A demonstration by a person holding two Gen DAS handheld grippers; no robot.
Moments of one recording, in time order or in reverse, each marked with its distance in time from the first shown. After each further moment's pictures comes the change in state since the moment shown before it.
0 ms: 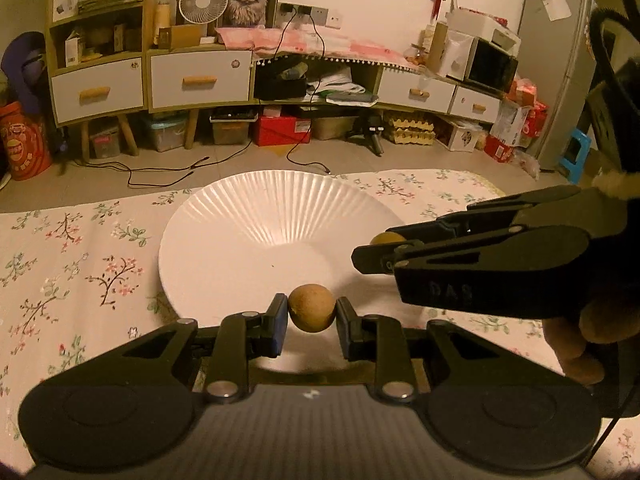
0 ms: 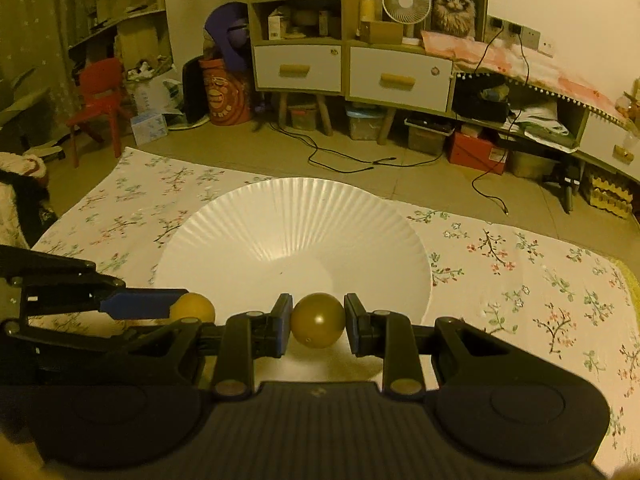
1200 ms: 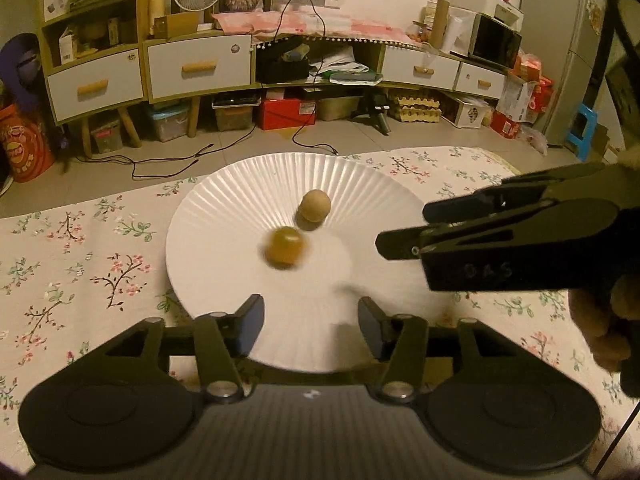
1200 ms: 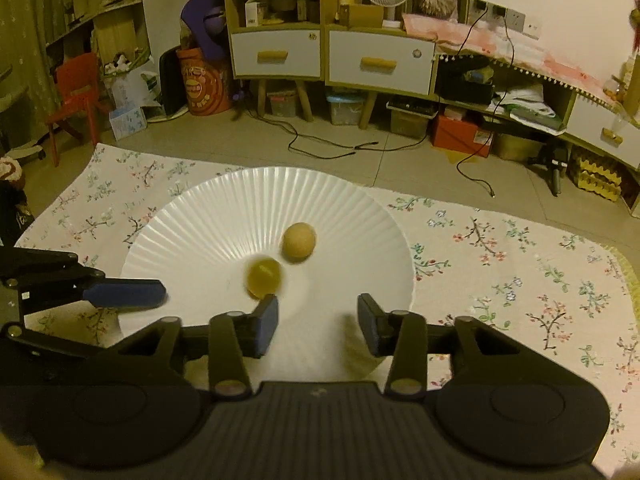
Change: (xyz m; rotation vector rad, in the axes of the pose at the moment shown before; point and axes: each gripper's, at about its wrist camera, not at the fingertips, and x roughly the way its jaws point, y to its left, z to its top) left arm 0.005 0.002 0.005 0.044 0.059 0.023; right arm 0.000 -0.010 0.005 0.031 0.026 -0.037
